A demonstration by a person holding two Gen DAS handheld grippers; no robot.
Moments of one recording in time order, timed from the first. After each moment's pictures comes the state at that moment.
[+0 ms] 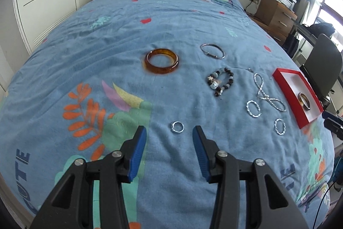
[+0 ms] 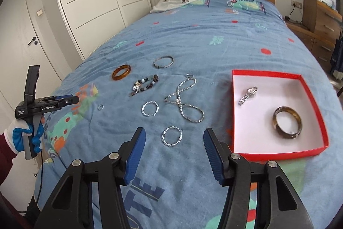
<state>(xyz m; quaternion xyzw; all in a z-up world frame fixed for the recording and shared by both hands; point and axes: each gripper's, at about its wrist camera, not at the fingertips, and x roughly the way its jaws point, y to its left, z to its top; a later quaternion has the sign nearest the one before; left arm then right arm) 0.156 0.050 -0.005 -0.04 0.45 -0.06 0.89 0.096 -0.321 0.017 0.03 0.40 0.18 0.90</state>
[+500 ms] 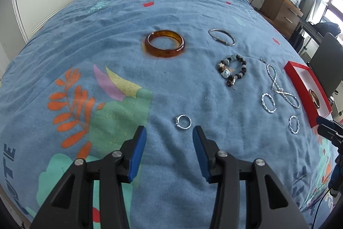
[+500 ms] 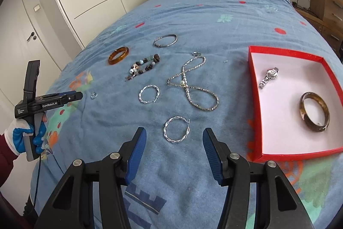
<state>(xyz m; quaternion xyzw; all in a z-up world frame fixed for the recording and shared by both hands) 0.176 0.048 -0.044 -0.04 0.47 -0.05 0.88 0.124 -0.301 -0.028 0.04 0.44 0.20 0.87</state>
